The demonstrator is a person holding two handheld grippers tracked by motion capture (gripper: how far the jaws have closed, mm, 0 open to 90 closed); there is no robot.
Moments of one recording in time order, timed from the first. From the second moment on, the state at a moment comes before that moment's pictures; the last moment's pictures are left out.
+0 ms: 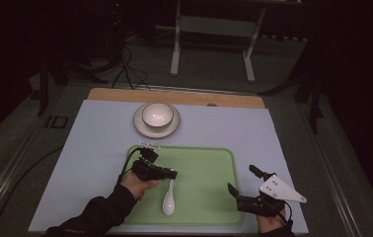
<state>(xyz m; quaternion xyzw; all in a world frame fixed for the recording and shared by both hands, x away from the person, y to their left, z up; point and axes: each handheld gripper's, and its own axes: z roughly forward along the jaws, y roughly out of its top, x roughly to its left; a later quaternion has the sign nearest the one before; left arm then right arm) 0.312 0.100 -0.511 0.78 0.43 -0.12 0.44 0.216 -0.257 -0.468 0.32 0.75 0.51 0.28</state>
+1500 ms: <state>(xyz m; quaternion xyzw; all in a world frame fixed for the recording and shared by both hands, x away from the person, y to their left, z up) 0.304 0.097 -0.531 0.79 0.45 -0.01 0.41 0.217 -0.254 -0.469 0.30 0.76 0.51 0.27</state>
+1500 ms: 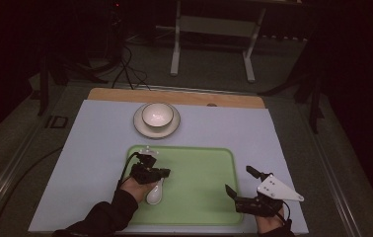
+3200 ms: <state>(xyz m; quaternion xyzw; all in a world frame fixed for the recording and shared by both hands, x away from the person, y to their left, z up) 0.290 0.127 -0.477 0.75 0.35 0.07 0.55 0.219 -0.253 -0.471 0.31 0.76 0.51 0.27</state>
